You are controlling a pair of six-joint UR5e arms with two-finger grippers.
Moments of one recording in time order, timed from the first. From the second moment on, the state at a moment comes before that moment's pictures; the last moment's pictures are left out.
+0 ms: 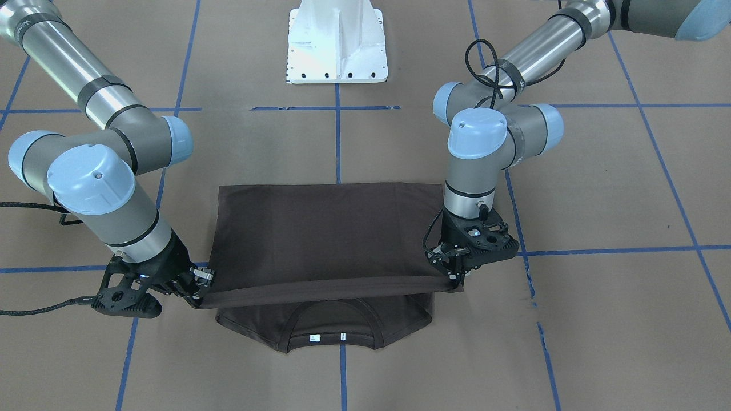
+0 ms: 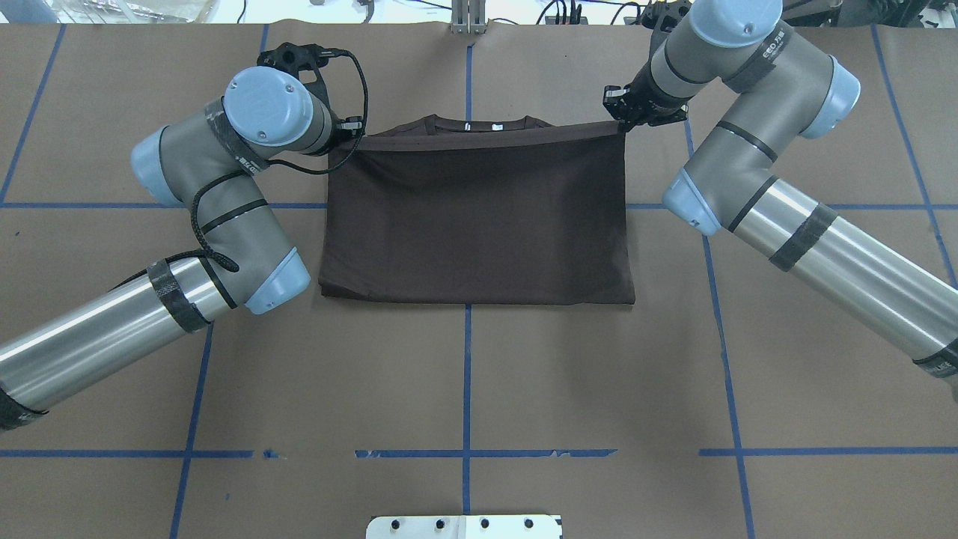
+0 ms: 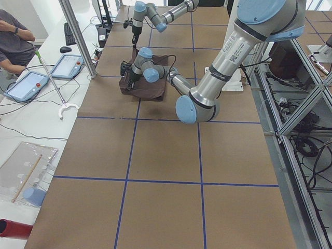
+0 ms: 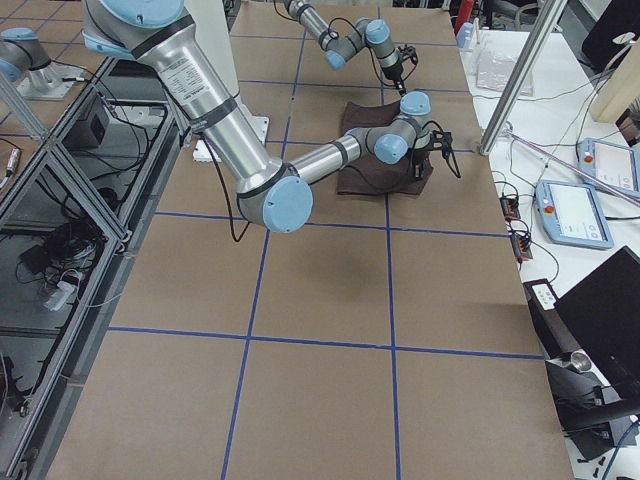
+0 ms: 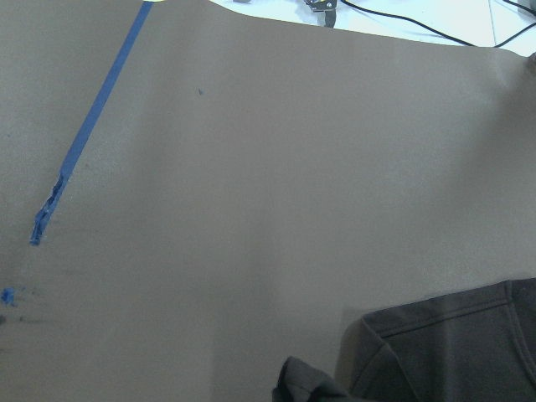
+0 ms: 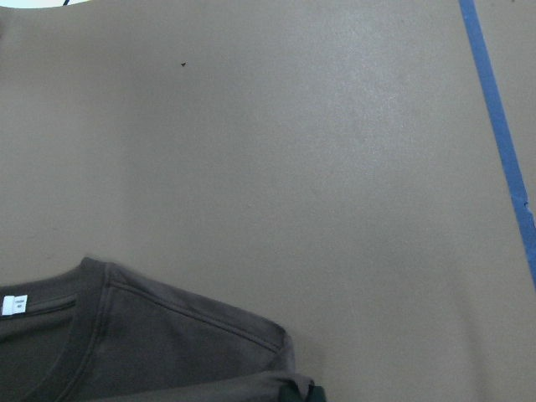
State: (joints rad) left arm -0.73 -2.27 -1.36 -1.95 -1.59 -1.26; right arm 0.91 -0.90 1.30 -1.17 2.00 1.11
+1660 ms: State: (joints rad) left arm -0.73 -2.25 -1.45 -1.93 -1.62 -1.21; right arm 0.82 -1.12 1.59 -1.17 2.08 1.22
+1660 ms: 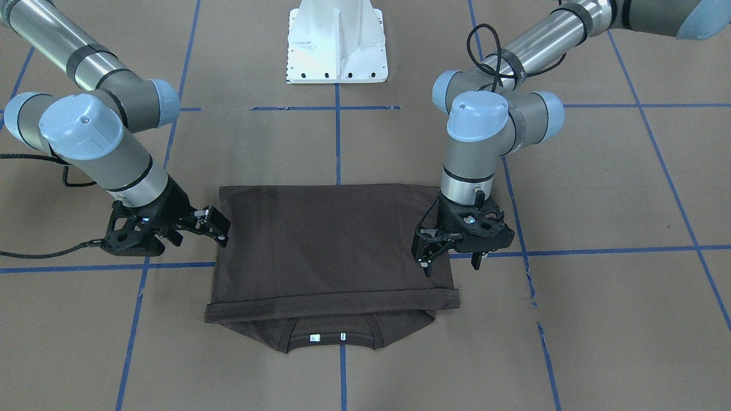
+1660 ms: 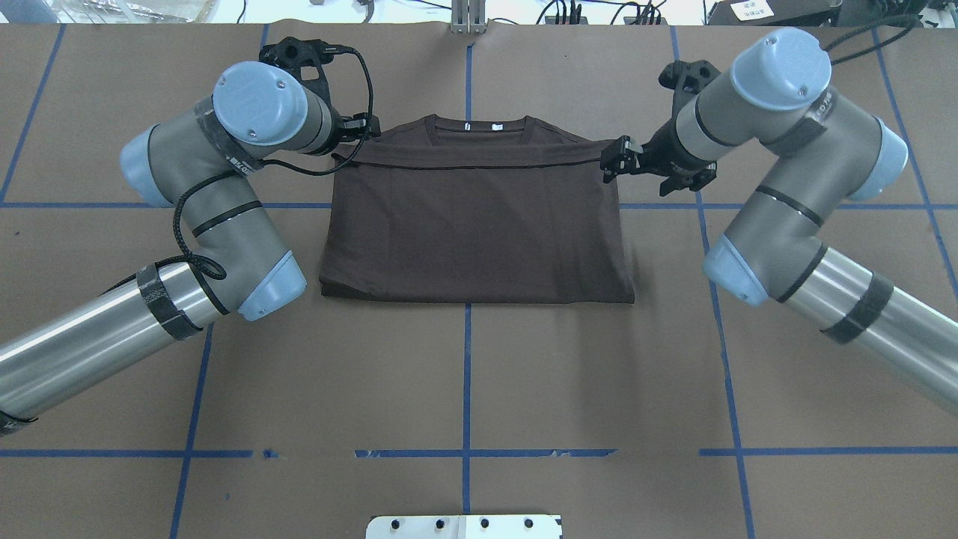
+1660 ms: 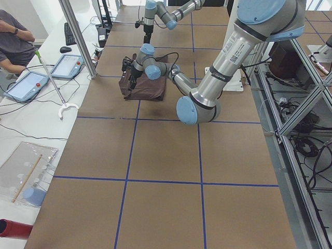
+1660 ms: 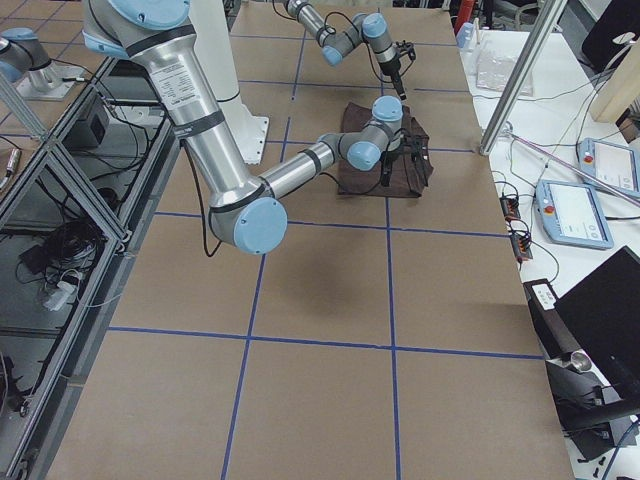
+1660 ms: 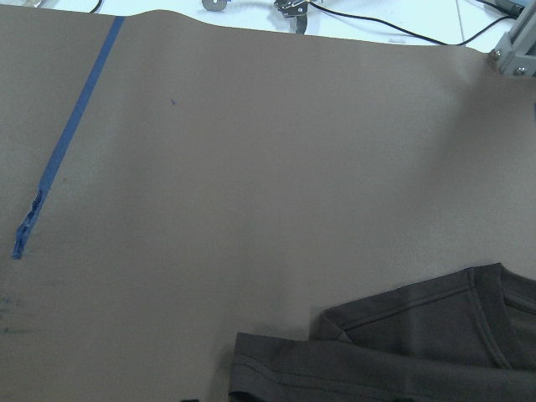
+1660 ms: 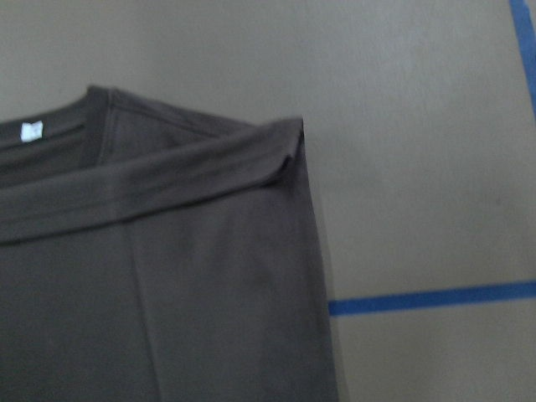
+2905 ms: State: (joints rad) left arm -0.73 -2.24 -1.50 -1.93 -1.63 -1.20; right arm 0.63 -1.22 1.66 -1.18 1.99 1.28
